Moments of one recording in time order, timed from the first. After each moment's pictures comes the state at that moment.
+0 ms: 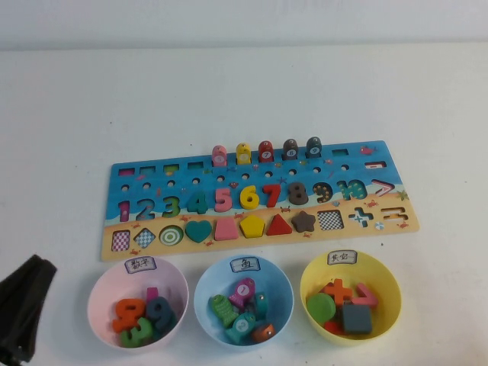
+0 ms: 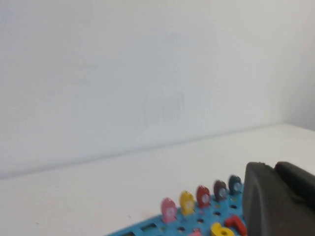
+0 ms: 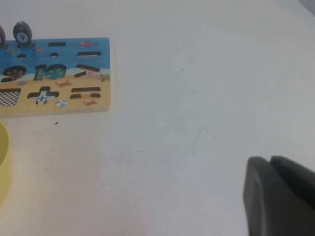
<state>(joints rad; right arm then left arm) -0.03 -0.01 0.03 0.11 0.37 -0.07 -0.63 0.40 0.02 -0.21 -0.53 0.20</state>
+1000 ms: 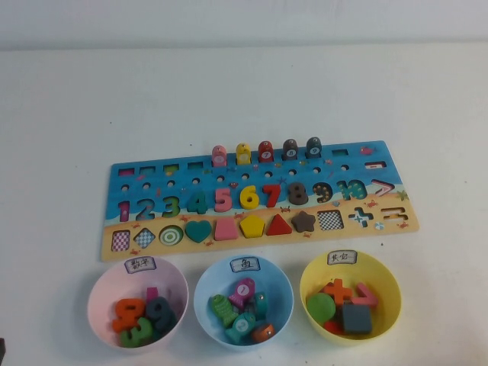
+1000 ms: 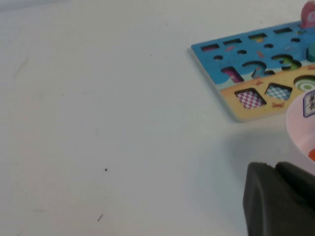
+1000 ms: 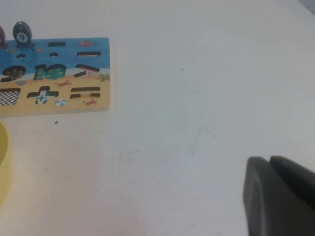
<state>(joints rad) -0.03 -0.01 0.03 0.12 0.37 -0.07 -0.08 -0.01 0.02 -0.07 0.36 0.17</state>
